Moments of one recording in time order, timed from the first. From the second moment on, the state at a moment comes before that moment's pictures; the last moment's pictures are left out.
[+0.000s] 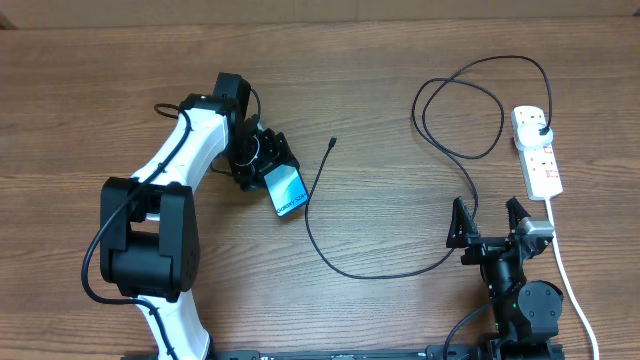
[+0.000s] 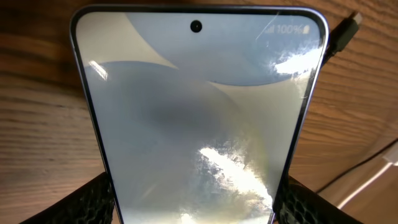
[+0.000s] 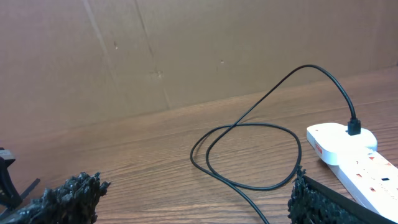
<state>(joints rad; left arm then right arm) -0.16 2.00 1.44 -0.95 0.48 -0.58 0.03 0.01 0.02 -0.03 -0.04 0.23</state>
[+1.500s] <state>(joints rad) -0.12 2.00 1.44 -0.93 1.16 -1.22 0.03 0.01 0.02 -0.04 -0.04 0.23</state>
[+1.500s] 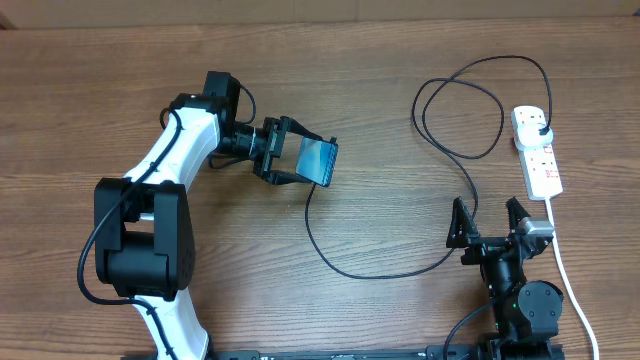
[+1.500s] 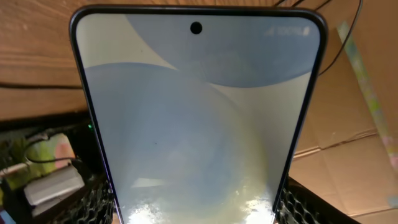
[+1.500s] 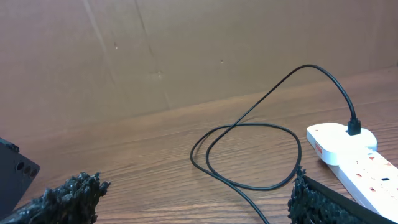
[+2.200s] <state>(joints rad) -0.12 2.00 1.44 -0.78 1.17 -1.50 0.03 0.01 0.02 -0.04 -0.04 0.23</state>
